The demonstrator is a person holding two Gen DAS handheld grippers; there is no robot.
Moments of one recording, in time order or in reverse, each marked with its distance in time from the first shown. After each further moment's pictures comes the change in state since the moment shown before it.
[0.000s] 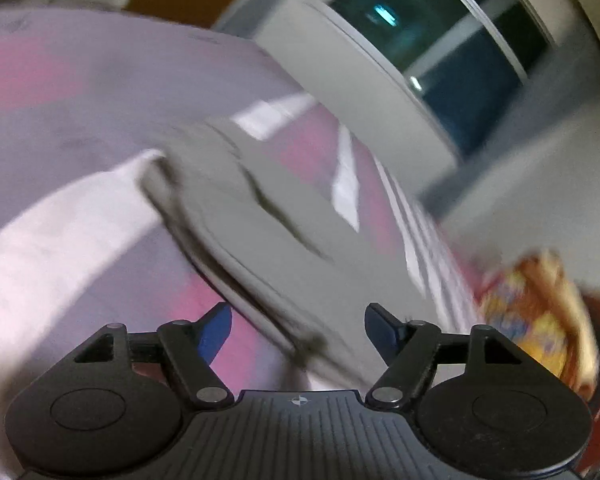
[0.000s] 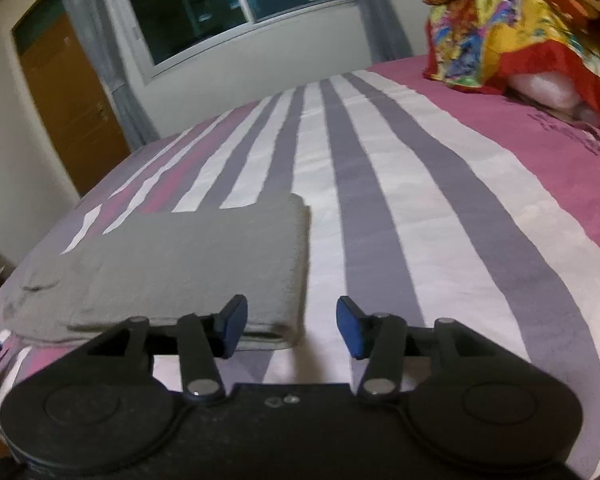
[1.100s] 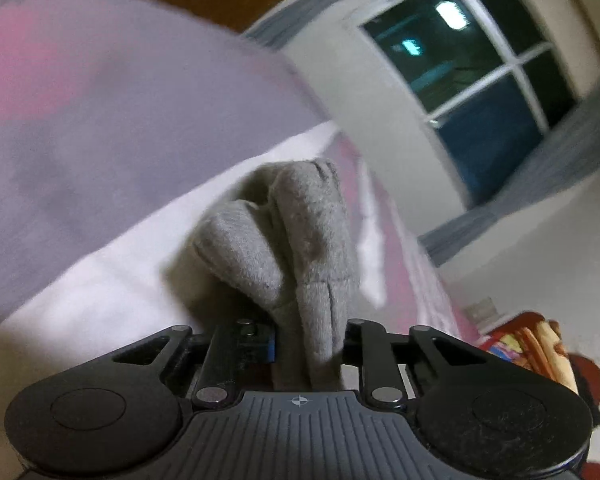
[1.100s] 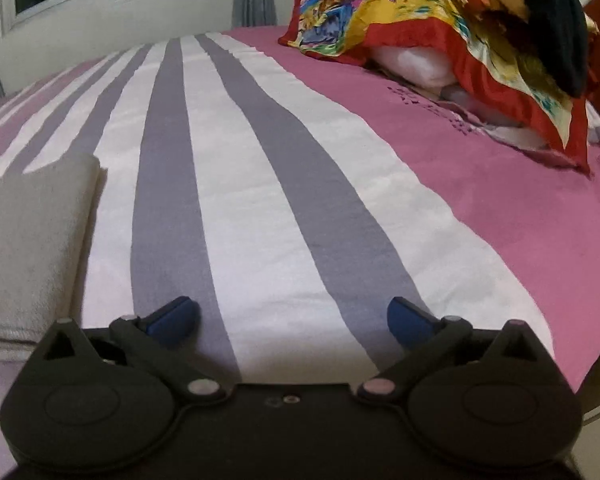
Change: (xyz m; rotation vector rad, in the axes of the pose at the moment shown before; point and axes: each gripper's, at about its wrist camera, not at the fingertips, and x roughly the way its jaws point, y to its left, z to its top) left arm 0.090 0.009 0.061 -0.042 -0.068 -0.025; right arm 0.053 -0.043 0.008 0.014 0.074 -0.506
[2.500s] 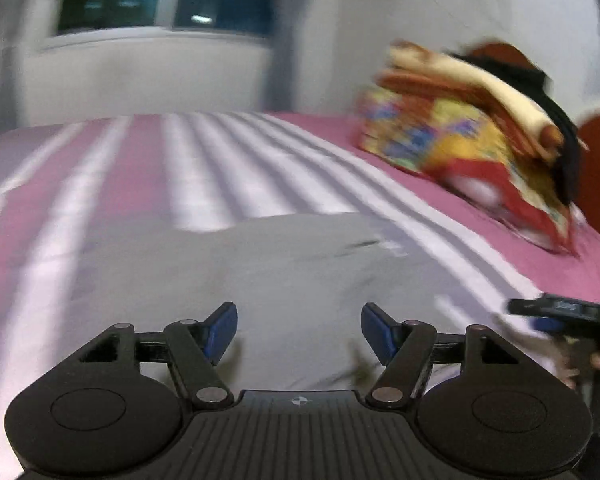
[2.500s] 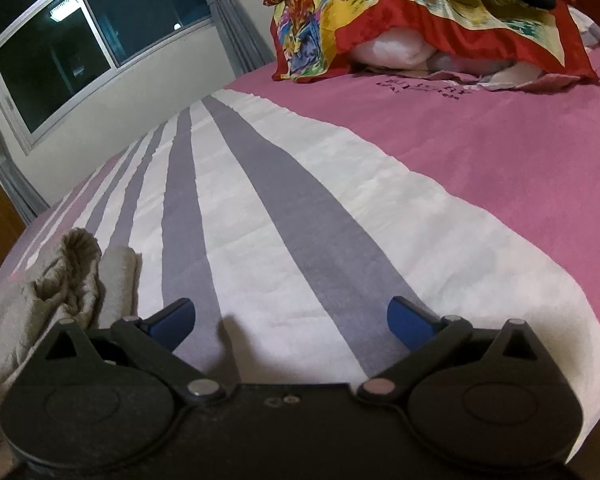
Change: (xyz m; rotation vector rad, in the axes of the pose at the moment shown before) left arm -0.005 -0.275 -0.204 0.886 0.206 -0.116; right arm -0.013 -0.044 -0.008 0.270 -0.086 0.236
